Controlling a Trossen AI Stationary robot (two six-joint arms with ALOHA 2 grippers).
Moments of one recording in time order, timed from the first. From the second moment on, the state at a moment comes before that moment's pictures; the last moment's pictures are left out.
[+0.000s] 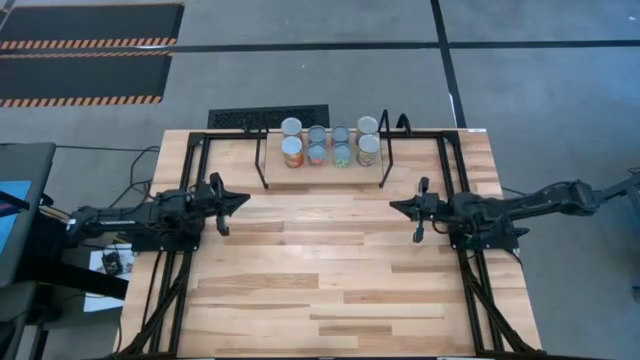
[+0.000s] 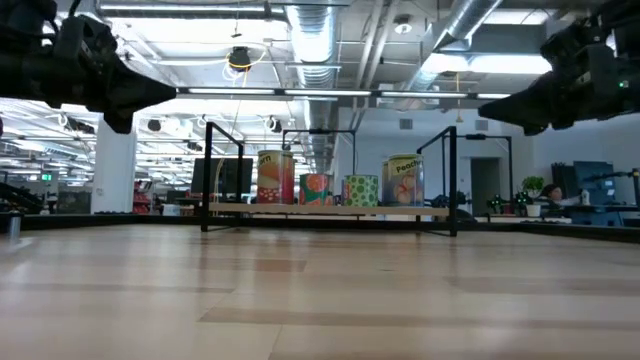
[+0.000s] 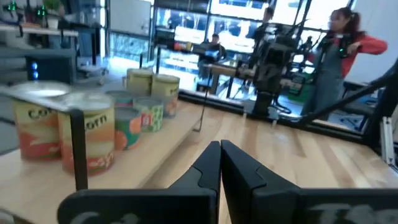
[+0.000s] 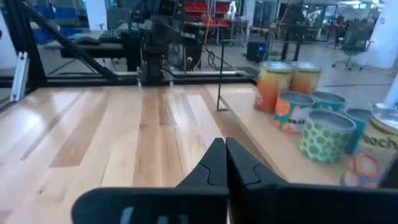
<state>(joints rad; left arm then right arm) 0.06 0.05 0.01 0.06 -0.21 -0.17 0.08 0.44 0.01 0.39 0.29 -0.01</state>
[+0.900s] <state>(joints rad) 0.06 0.00 0.02 0.05 -0.33 -0.12 0.02 0.03 0.01 0.07 0.34 -0.10</state>
